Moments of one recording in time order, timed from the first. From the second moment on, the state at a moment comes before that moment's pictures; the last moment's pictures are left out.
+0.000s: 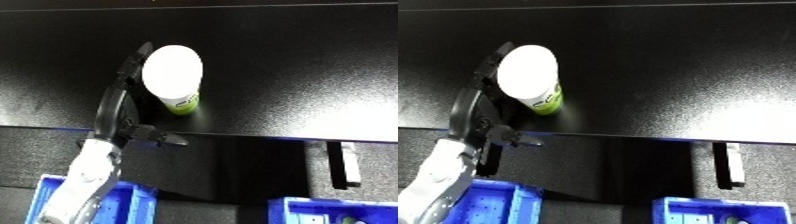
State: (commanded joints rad) left arm -0.73 0.54 -0.28 0.17 -0.62 0.02 0.18; right arm -0.22 -0.42 0.32 1.05 0.69 -0.02 0.19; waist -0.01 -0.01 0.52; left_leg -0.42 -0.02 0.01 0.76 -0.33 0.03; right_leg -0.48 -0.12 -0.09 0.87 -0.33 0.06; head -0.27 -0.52
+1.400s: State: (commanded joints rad) left arm -0.36 0.57 0.07 0.23 -0.81 -0.26 0.17; right arm -0.13 -0.39 0.22 1.09 0.73 -0.09 0.17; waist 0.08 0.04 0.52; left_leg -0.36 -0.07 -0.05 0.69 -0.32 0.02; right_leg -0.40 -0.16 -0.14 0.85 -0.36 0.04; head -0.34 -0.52
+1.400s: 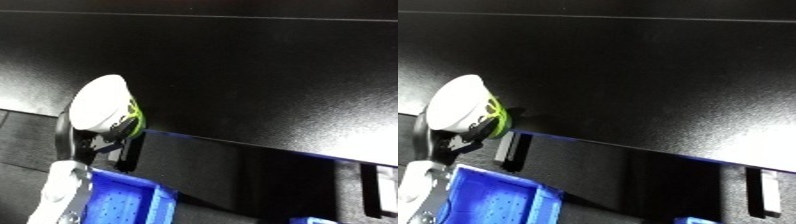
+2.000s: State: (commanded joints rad) left arm -0.19 0.57 0.25 0.74 -0.94 -0.51 0.29; right arm -0.14 -0.39 0.24 1.14 0.72 -0.07 0.16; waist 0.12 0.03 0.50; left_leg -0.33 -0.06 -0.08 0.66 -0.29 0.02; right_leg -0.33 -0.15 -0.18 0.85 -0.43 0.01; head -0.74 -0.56
